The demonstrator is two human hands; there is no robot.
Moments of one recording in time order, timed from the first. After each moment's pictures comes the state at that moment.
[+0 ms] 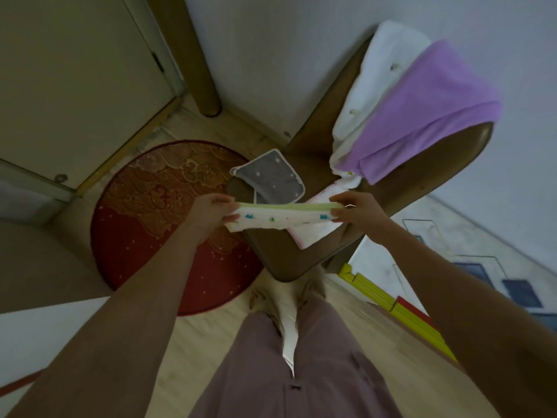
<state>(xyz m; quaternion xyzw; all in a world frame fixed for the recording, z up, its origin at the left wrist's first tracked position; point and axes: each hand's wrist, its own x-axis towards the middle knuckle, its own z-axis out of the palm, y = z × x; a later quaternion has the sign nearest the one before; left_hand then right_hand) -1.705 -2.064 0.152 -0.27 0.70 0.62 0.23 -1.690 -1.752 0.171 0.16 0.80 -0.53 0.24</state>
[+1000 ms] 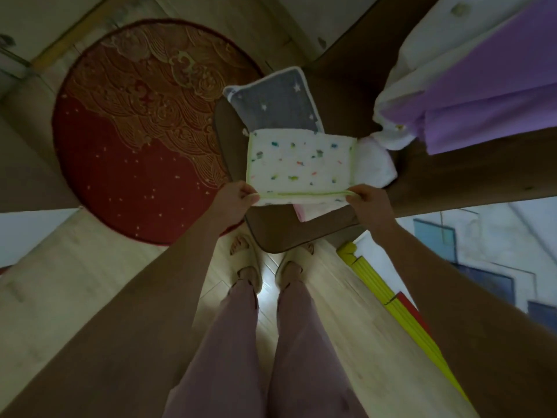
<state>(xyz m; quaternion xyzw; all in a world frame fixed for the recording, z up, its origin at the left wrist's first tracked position) -1.684 -2.001 -0.043 -0.22 0.81 0.44 0.31 -1.714 -1.720 -0.030 0.17 0.85 -0.41 0.28</state>
